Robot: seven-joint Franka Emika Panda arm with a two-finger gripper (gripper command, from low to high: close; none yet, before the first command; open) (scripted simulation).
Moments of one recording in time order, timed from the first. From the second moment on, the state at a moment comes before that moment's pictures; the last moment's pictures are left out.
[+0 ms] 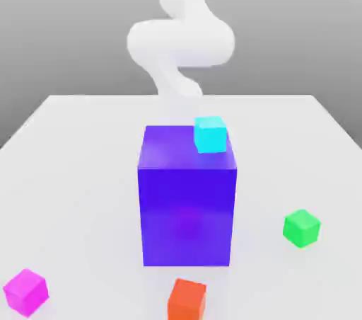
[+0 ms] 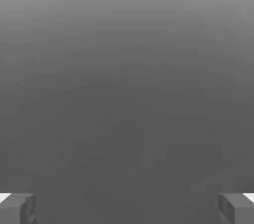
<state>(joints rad) 0.00 -0.71 -0.04 -2.30 0.02 2.33 0.79</state>
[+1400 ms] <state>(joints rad) -0.23 0.50 -0.25 -2.27 0.31 2.74 0.56</state>
